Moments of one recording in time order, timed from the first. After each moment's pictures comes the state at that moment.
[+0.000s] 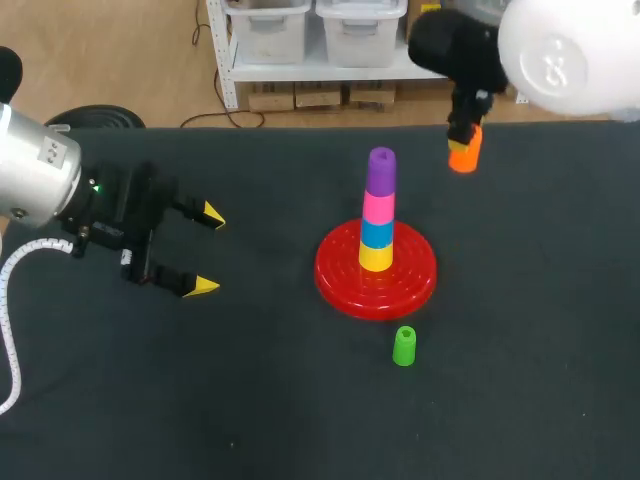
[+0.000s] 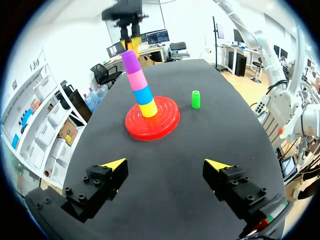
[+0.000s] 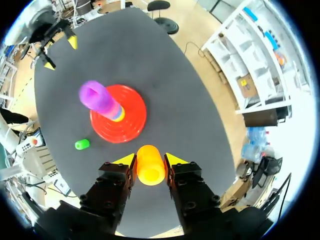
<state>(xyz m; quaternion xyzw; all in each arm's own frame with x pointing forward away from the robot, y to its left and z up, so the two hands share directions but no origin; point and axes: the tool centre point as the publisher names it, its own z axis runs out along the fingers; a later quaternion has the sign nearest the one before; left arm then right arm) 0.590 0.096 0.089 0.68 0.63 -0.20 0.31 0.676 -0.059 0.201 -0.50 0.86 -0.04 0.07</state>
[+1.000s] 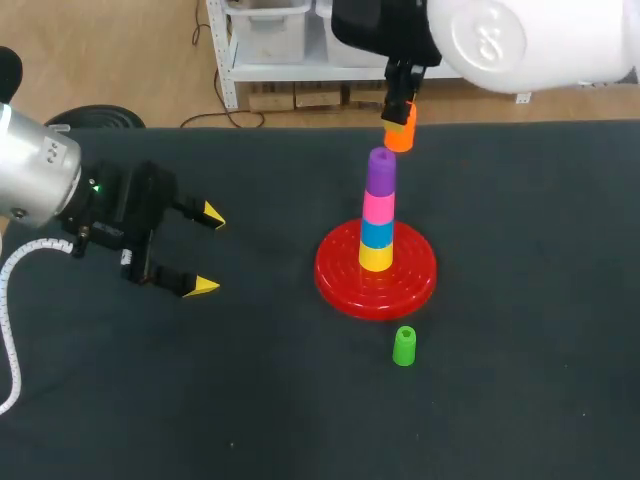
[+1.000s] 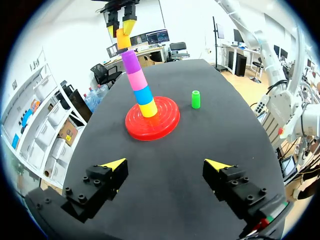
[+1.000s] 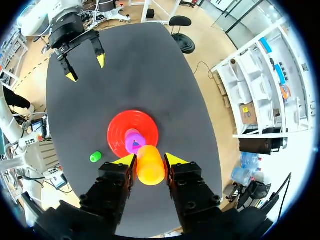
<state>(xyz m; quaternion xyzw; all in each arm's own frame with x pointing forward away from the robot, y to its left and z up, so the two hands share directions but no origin) 0.590 0.096 0.089 0.68 0.63 -0.20 0.31 0.671 0.018 0.232 -0.57 0.82 -0.03 0.09</state>
